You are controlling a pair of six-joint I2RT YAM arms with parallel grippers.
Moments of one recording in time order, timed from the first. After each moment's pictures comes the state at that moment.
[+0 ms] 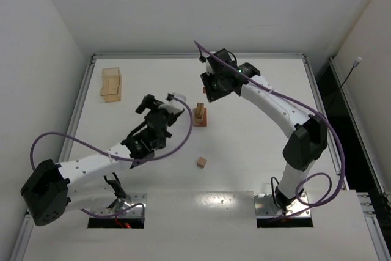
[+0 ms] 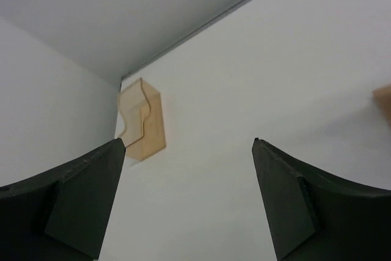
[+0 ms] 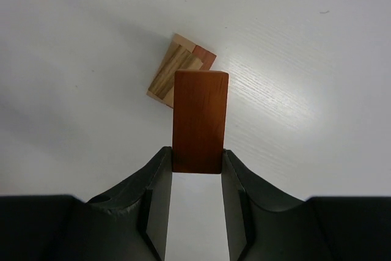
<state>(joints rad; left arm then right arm) -0.89 1.11 0.56 0.45 -0.88 0.53 0.59 1.78 1.67 -0.81 0.05 0.07</state>
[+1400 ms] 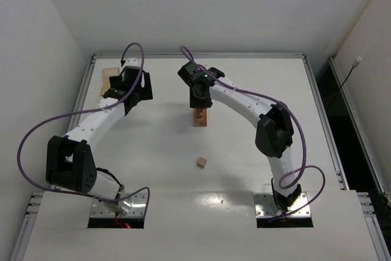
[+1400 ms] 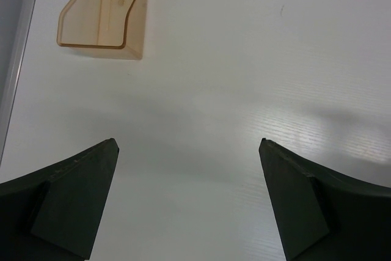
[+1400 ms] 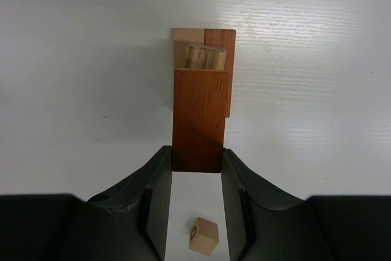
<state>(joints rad) -0.23 1.44 1.11 -0.36 -0.46 -0.25 0.74 2.09 1.90 -0.97 0.33 0.68</state>
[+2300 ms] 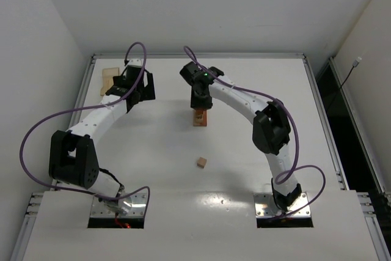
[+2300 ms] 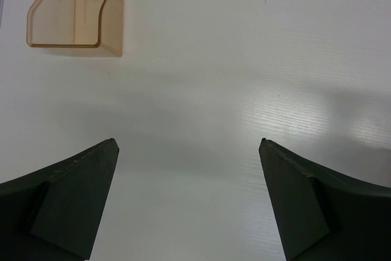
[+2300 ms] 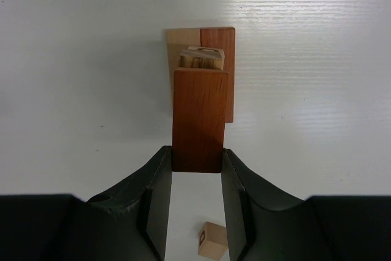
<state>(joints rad) -0.23 1.49 1.14 -0.37 -0.40 -0.25 0.70 2.14 1.92 -0.98 0.29 0.72</state>
